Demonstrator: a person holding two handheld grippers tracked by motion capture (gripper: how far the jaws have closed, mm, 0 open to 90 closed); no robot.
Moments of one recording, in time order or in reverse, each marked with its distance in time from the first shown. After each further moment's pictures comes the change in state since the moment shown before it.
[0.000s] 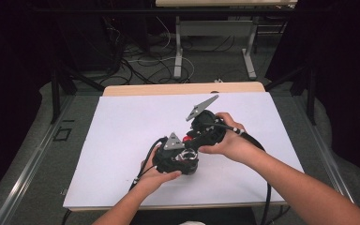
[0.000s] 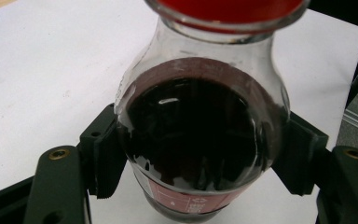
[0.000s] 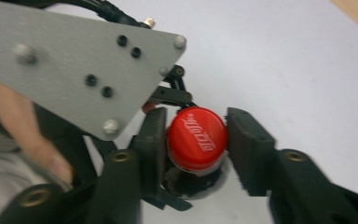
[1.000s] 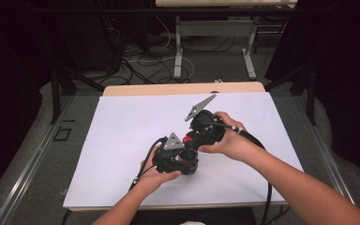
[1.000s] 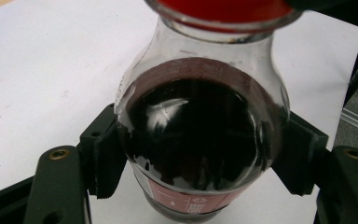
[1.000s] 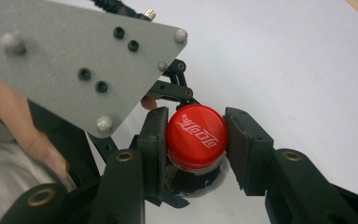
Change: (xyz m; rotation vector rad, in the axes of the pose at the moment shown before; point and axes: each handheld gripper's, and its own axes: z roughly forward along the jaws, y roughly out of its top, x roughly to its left) left arm 0.001 0.000 0.000 0.003 0.005 0.001; right arm -0.004 0.002 0.003 0.032 0.039 -0.033
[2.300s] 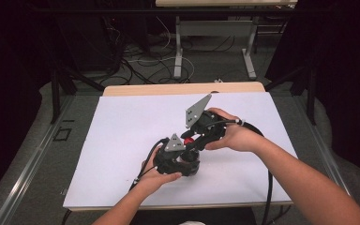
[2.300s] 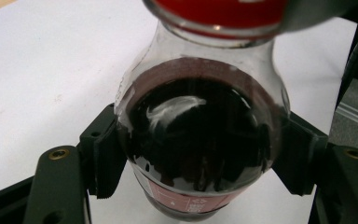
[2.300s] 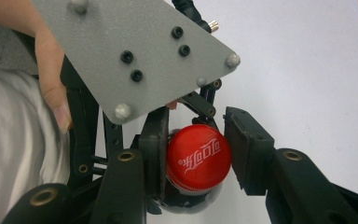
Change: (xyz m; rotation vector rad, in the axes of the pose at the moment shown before) left arm -0.005 0.001 -0.001 0.001 -0.027 0.015; right arm -0.014 0.004 0.003 -0.024 0.180 -0.381
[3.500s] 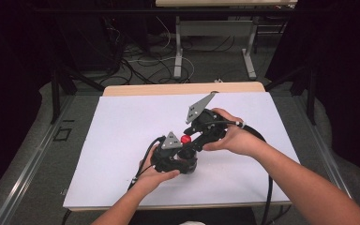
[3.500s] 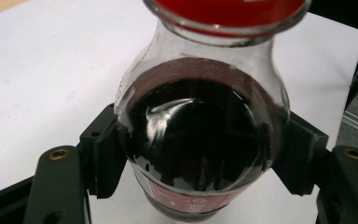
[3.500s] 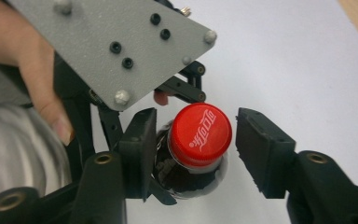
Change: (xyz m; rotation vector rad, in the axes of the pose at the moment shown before) left arm 0.007 -0.001 -0.003 -0.013 0.027 -0.030; right arm 0.007 0.001 -0.004 -0.008 -0.092 0.174
